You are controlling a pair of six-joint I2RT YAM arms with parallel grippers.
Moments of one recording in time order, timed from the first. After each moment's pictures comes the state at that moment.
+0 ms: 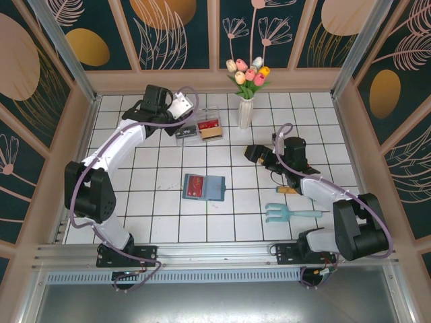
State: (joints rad) left arm -0.33 1.71 1.46 -0.54 0.17 0.57; right arm 0.27 1.31 0.55 0.24 -0.51 0.68
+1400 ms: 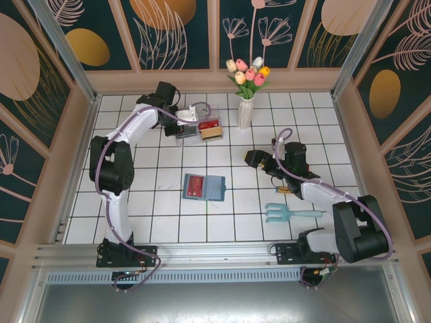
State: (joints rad) left arm -0.29 2.07 1.77 -0.83 0.21 1.07; right arm 0.27 1.30 0.48 0.28 -0.53 0.67
